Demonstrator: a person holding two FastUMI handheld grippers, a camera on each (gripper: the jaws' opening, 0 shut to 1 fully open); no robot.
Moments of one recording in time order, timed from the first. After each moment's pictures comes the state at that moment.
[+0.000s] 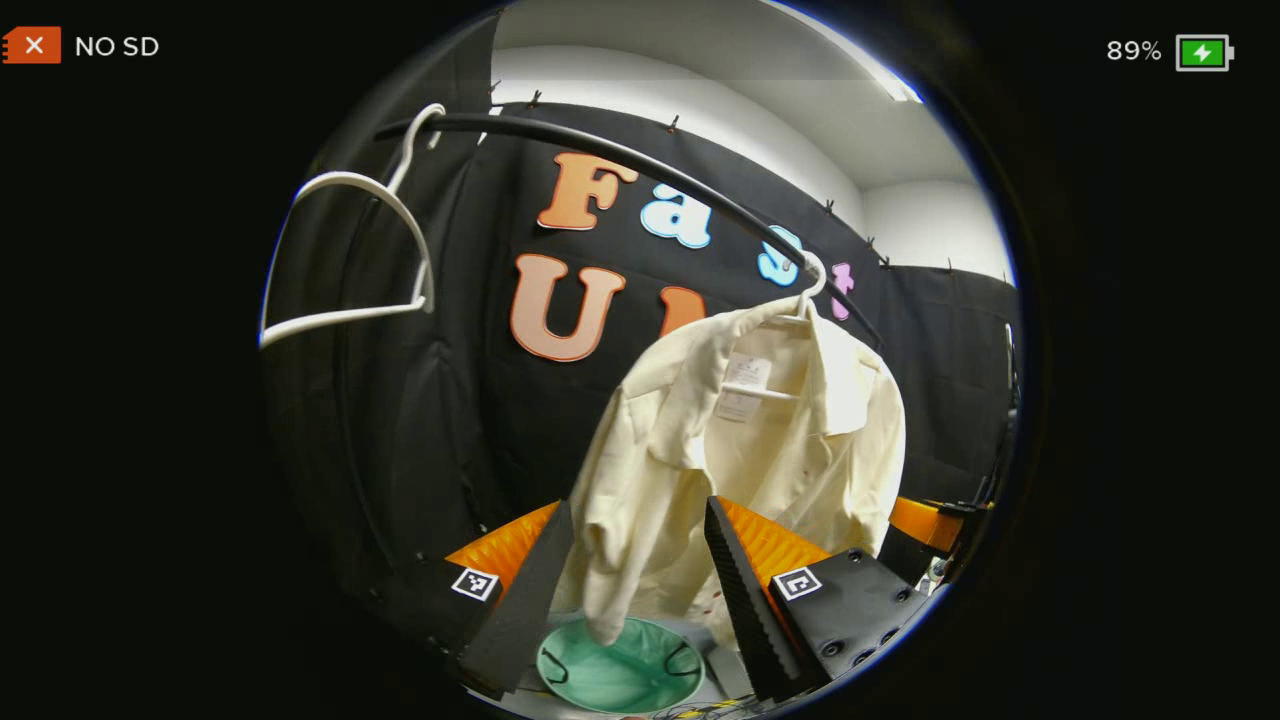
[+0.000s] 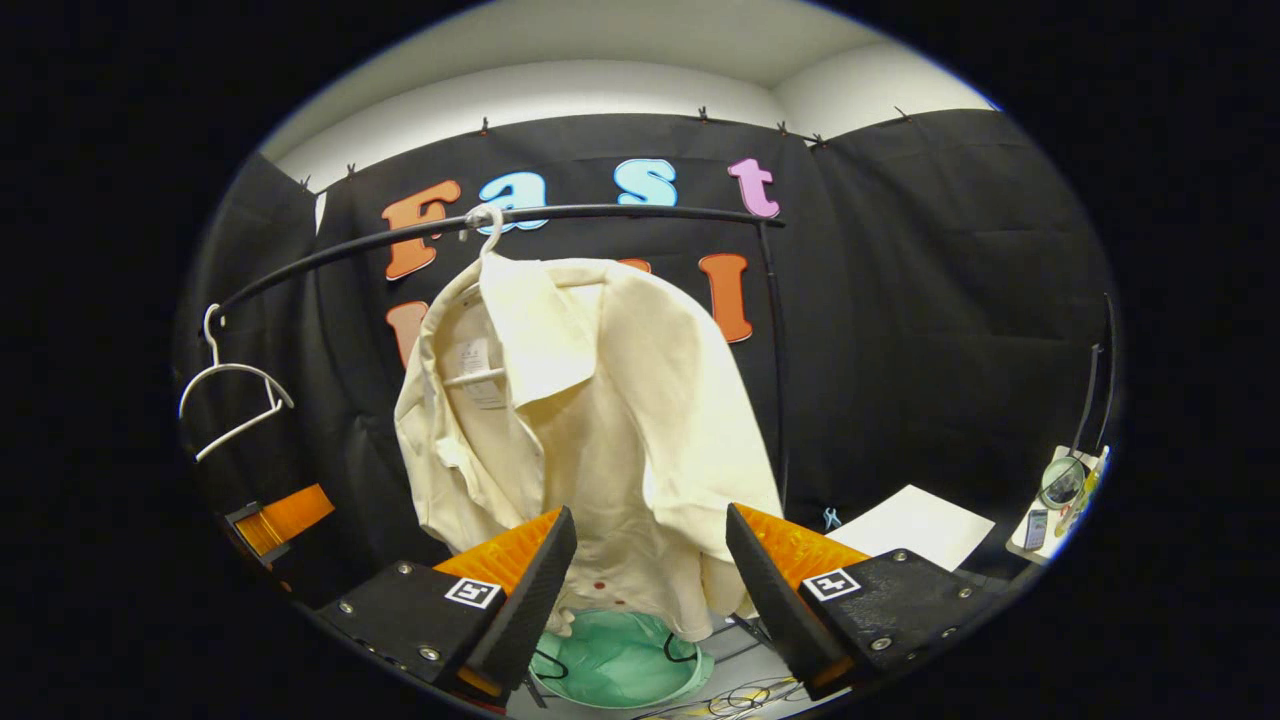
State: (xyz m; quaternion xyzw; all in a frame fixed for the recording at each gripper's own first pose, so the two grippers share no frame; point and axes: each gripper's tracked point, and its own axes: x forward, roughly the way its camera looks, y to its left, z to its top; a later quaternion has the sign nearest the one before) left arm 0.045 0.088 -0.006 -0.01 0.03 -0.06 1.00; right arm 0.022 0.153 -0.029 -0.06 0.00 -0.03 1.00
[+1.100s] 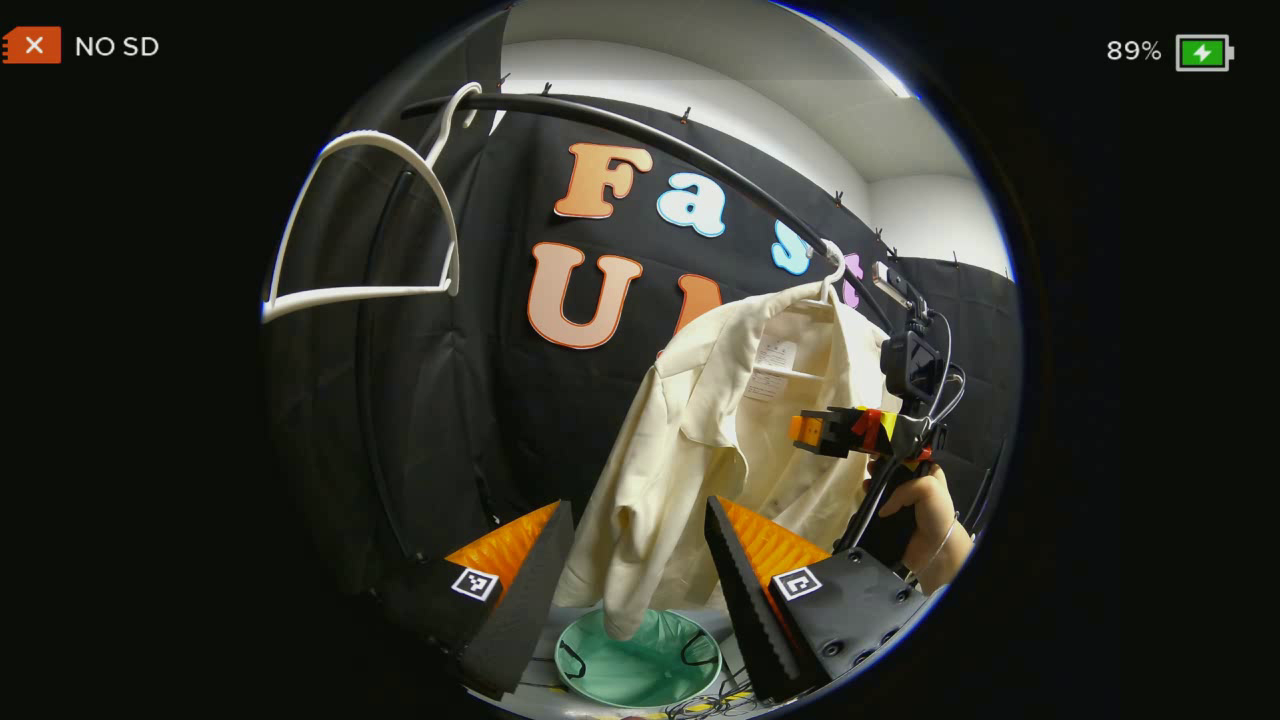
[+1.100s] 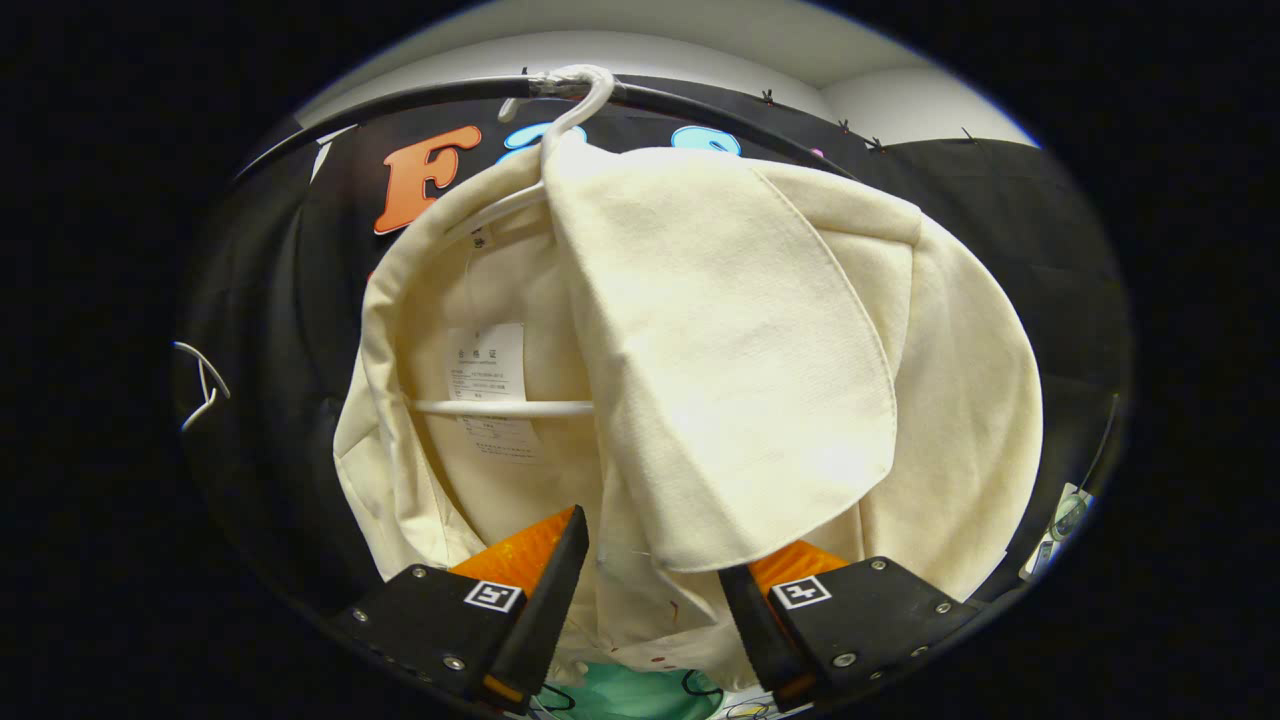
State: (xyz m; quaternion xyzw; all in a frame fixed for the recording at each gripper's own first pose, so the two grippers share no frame) left arm 0.045 0.119 -0.021 0.00 0.05 -0.05 1.00; right arm 0.196 0.219 -0.022 -0.10 0.01 -0.07 0.99
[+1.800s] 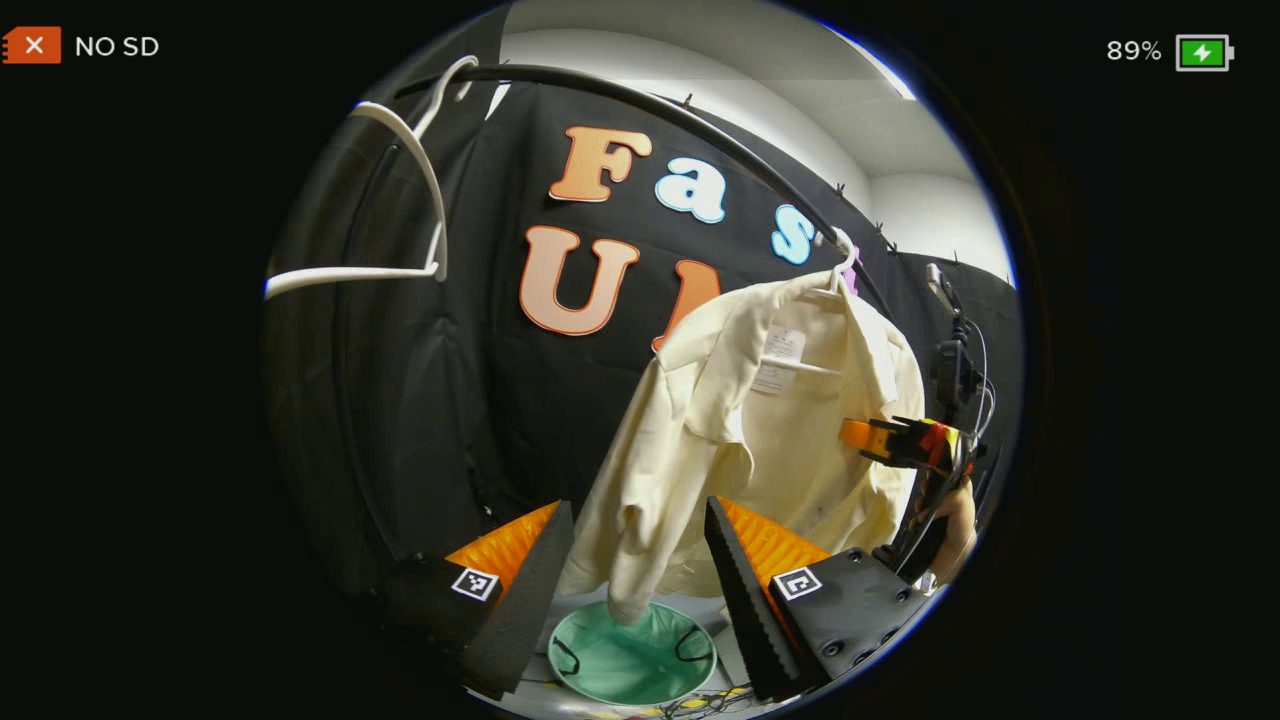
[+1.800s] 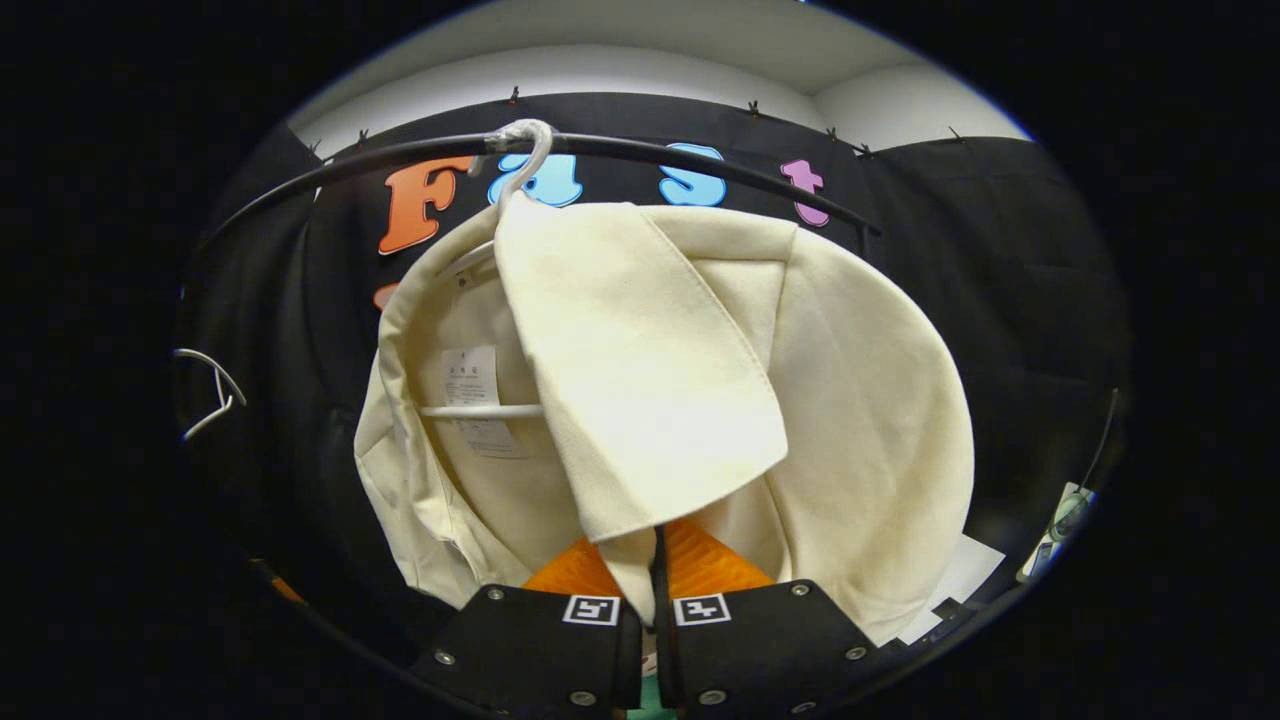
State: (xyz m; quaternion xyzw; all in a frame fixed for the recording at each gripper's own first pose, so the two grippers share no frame) left arm 0.068 0.106 -0.032 -0.02 0.08 -0.08 0.99; right arm 0.153 0.195 -0.004 -0.09 -0.01 -0.05 0.99
